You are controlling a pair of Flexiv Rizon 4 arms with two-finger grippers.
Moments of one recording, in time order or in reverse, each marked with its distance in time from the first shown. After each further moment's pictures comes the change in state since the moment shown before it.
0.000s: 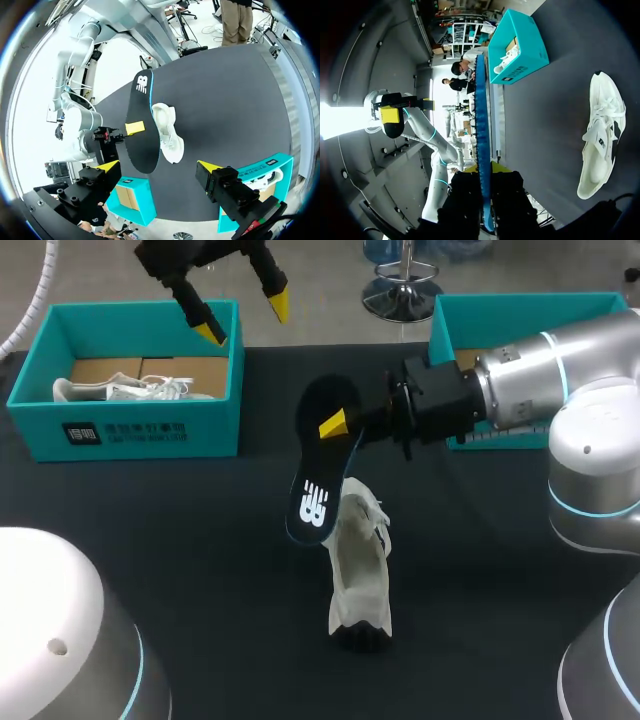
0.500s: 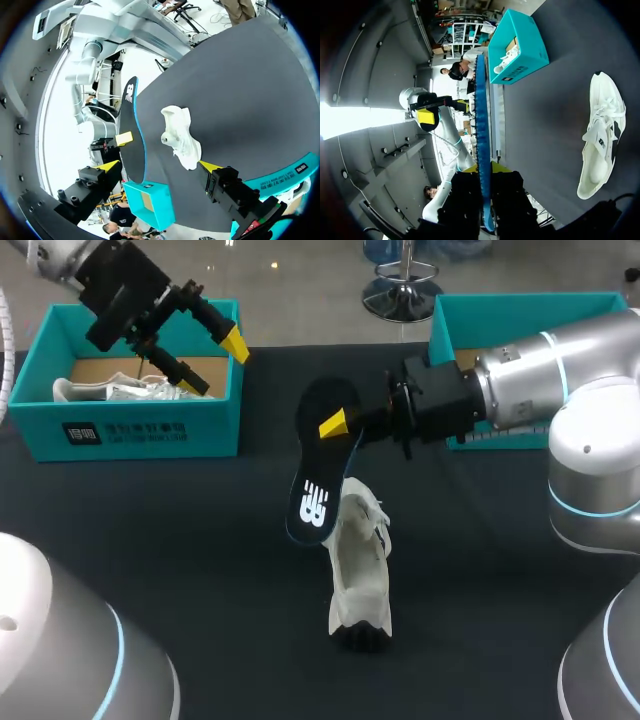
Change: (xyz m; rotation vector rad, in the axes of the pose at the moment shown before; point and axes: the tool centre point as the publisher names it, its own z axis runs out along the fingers) left arm 0.056 -0.013 0.037 0.012 -0.352 0.092; right arm 0.000 0.000 0.000 0.000 0.000 0.000
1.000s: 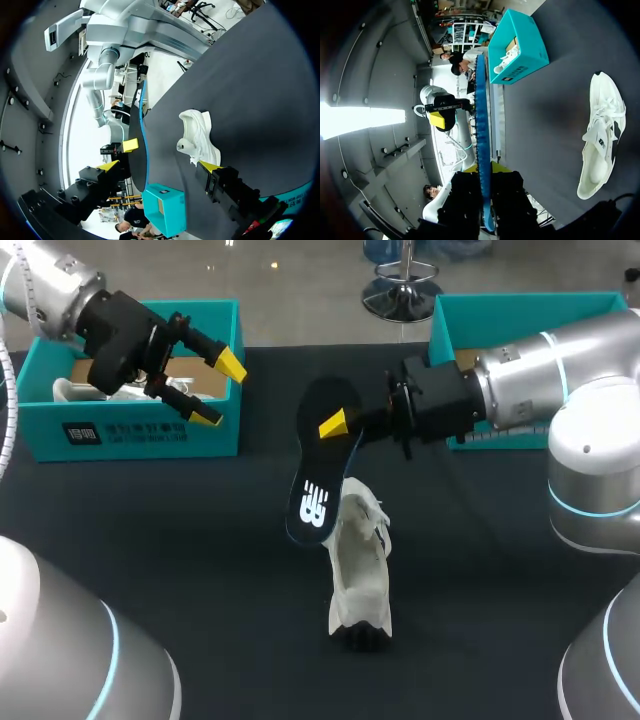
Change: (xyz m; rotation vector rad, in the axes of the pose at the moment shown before) left arm 0.012 -0.010 0.022 0.030 -0.233 -0.014; right arm 0.000 0.000 0.000 0.000 0.000 0.000
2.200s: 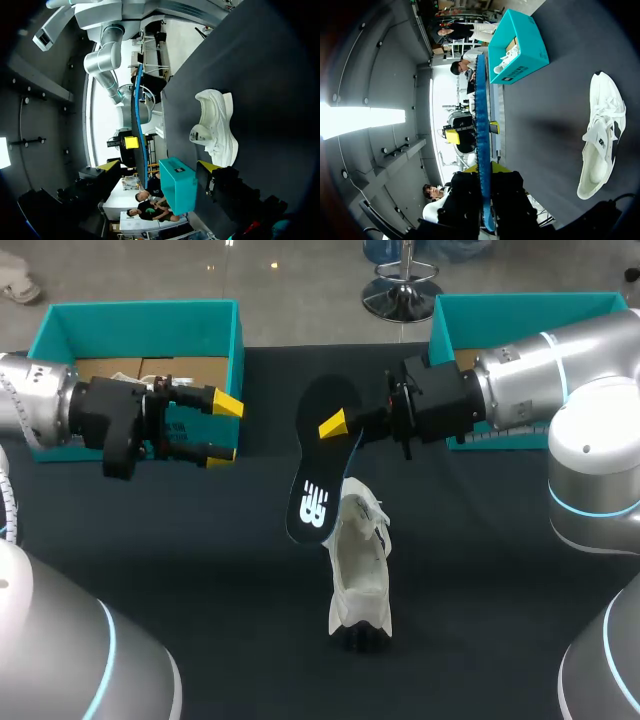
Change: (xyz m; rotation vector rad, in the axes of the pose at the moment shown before) left arm 0.017 -0.025 0.028 -0.331 -0.246 0.006; right arm 0.000 0.000 0.000 0.000 0.000 0.000
